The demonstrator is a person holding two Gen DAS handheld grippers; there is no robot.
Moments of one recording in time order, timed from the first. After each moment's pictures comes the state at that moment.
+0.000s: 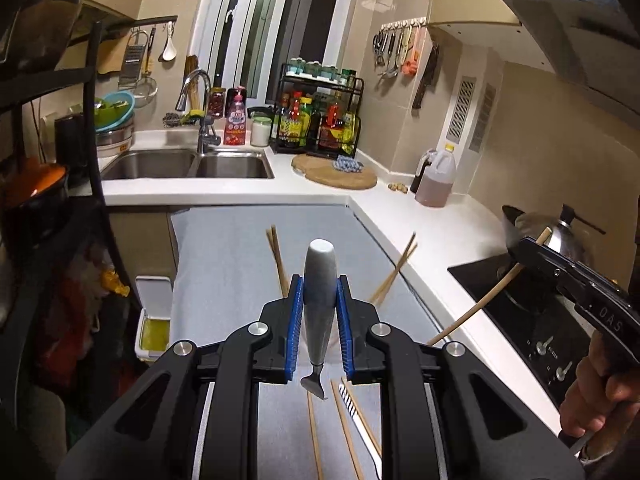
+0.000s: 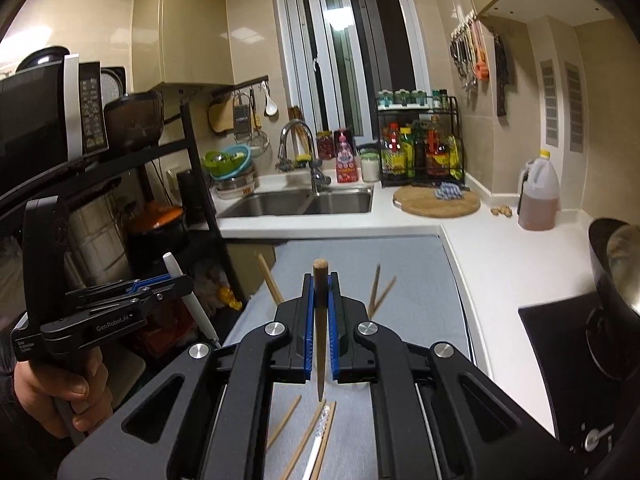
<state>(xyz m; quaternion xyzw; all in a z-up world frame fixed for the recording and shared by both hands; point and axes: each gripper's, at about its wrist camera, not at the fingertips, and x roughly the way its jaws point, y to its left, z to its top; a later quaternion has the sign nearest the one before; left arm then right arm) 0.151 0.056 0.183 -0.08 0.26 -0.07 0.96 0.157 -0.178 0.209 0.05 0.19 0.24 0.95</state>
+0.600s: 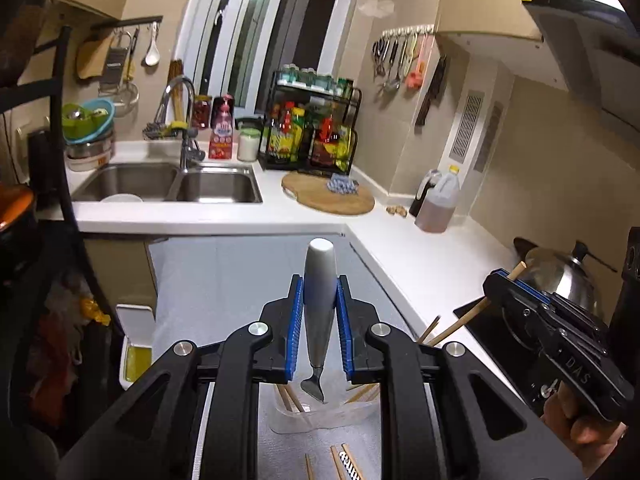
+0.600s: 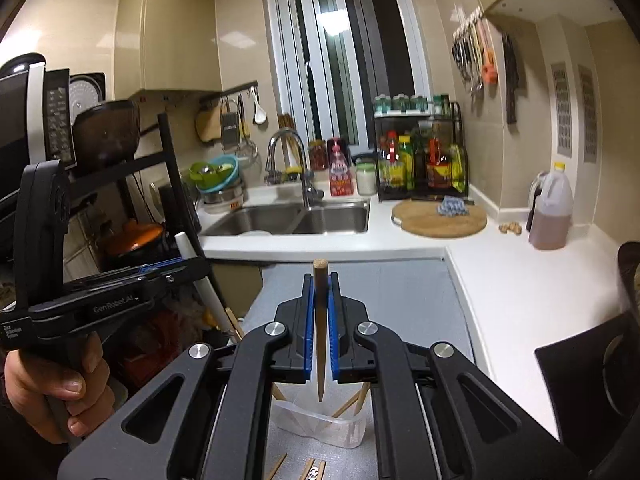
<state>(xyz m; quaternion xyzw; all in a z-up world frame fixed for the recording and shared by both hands) 0.254 0.059 0.185 -0.09 0.26 -0.09 0.96 0.250 -0.149 0.204 0.05 0.19 0.23 0.95</state>
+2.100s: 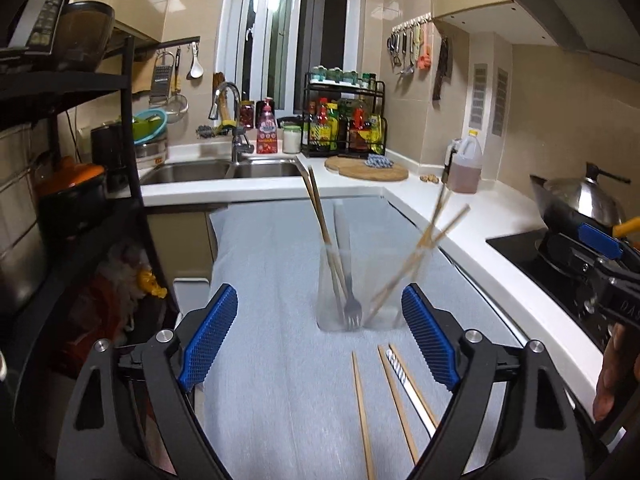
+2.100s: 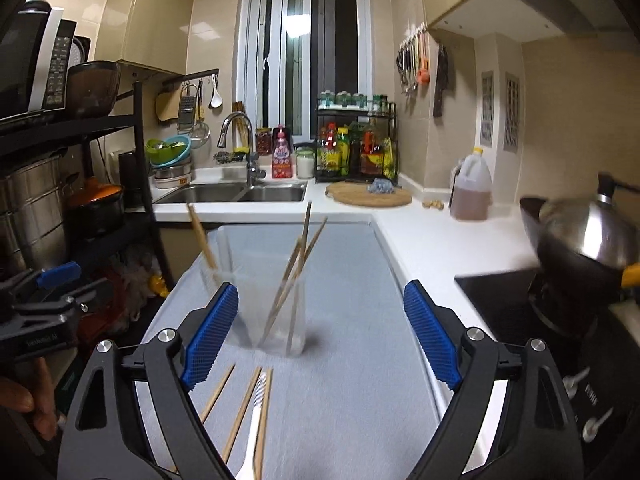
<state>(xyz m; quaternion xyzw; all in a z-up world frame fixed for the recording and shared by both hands) 0.085 0.052 0.105 -0.03 0.23 -0.01 0.97 0.104 -0.187 0.129 0.01 0.18 0.11 0.98</state>
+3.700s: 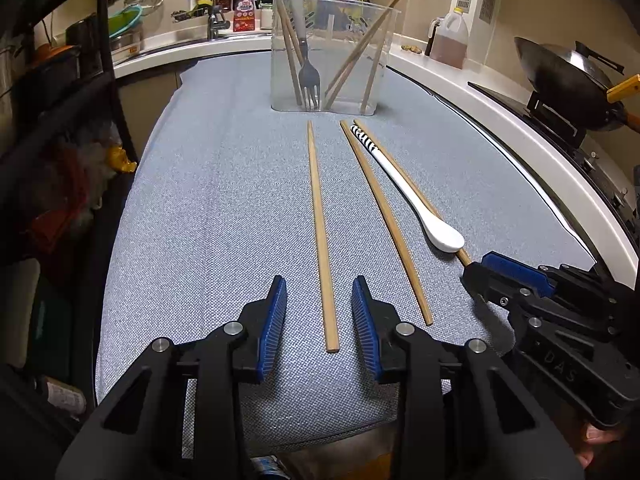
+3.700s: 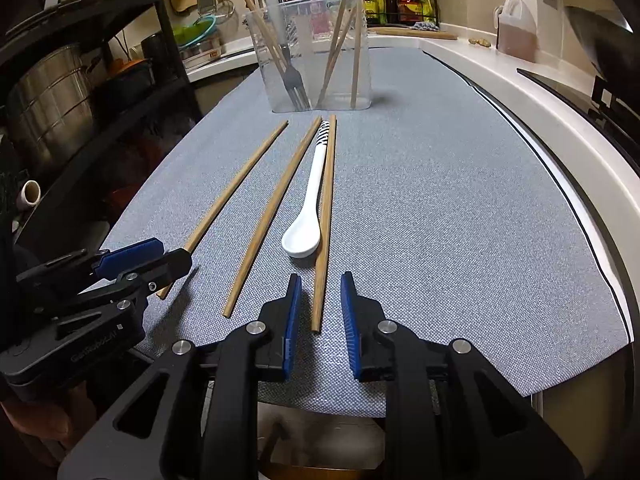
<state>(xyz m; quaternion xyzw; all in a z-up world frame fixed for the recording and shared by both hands) 0.028 0.000 -0.054 -0.04 0.40 -0.03 0.91 0.041 -0.147 -0.067 0.02 0.39 0.18 0.90</state>
